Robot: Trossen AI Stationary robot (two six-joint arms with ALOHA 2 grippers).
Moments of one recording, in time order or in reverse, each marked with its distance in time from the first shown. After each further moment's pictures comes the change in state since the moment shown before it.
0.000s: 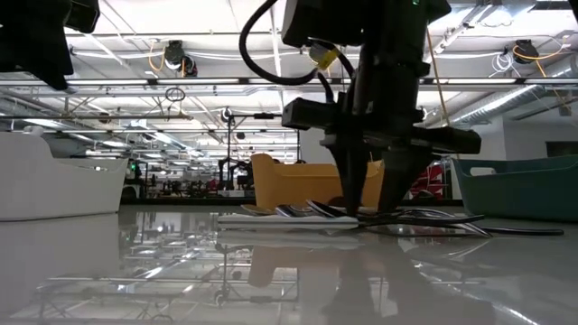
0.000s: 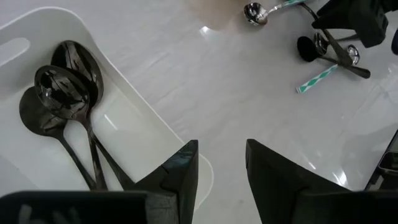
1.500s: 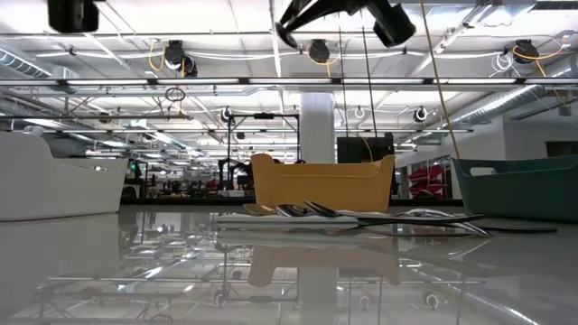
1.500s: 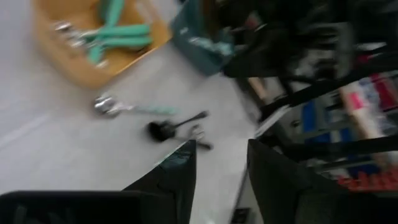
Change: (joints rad) left arm 0.000 0.000 0.000 0.600 -0.140 0.161; right arm 0.071 -0.362 -0.035 0.382 0.363 -0.101
